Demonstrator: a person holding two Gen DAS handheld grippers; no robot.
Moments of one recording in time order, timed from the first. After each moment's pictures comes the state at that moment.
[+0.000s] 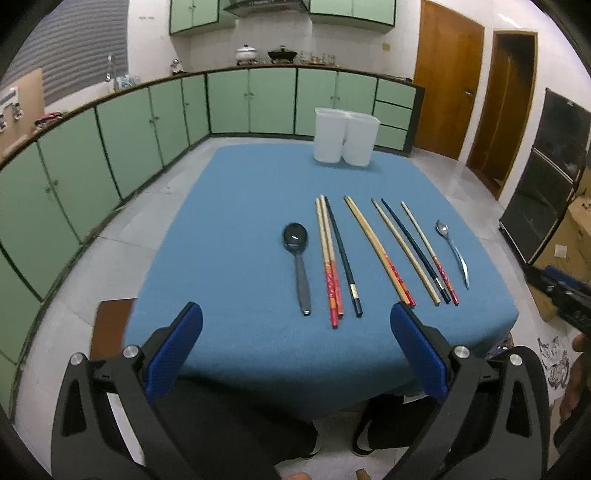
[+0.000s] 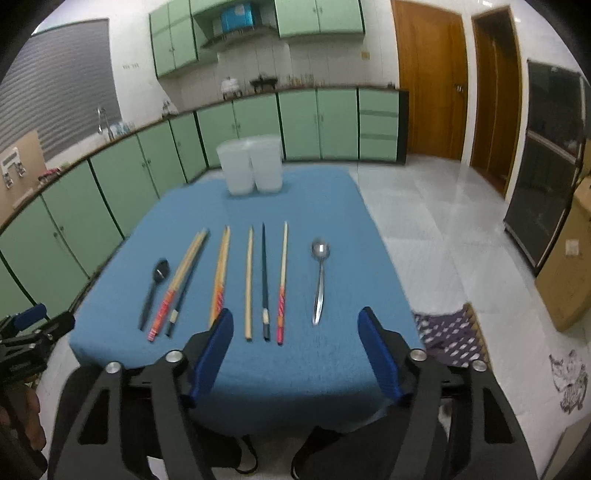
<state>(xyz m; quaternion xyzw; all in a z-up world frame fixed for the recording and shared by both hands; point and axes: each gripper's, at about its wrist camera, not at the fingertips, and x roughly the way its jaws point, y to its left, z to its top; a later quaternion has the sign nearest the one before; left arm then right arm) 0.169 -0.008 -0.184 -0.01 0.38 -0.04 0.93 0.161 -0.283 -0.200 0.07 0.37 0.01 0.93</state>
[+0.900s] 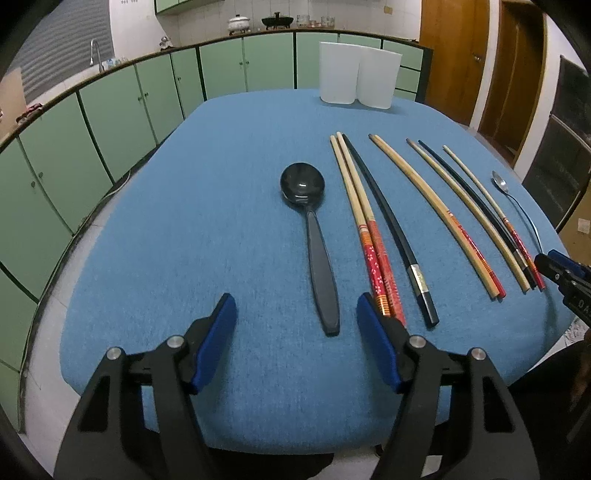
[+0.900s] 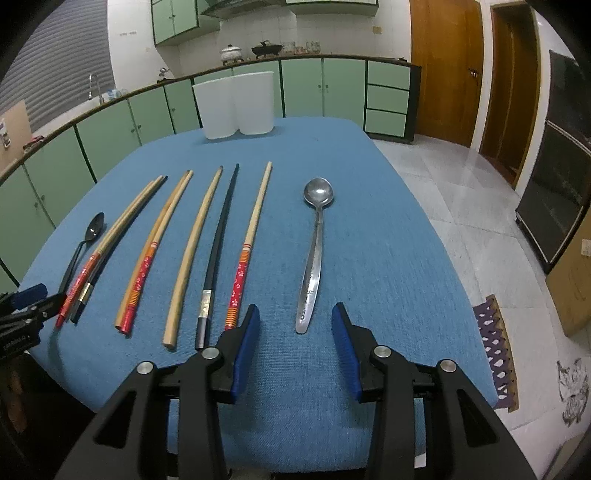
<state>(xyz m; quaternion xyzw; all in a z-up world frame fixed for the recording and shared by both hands) 0.256 -0.017 -0.276 0.03 0.42 -0.02 0.91 0.222 -0.287 -0.291 0.03 0.39 0.01 0.92</state>
